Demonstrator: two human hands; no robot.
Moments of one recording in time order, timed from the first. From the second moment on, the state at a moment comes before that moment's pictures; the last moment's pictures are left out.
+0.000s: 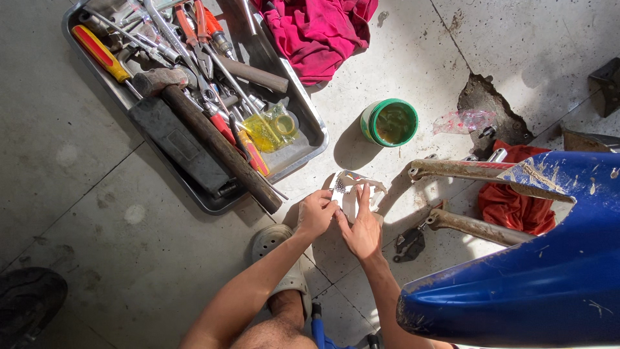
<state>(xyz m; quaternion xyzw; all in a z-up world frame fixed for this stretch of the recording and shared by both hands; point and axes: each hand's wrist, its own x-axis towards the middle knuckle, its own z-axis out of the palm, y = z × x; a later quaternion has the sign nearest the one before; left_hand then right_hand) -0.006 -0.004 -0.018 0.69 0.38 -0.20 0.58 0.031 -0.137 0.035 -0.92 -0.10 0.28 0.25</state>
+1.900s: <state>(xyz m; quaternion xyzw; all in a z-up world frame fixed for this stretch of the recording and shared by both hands) 0.024 0.022 0.052 0.91 -0.03 -0.03 0.41 0.028 -0.180 0.041 -0.64 0.20 0.32 0.67</state>
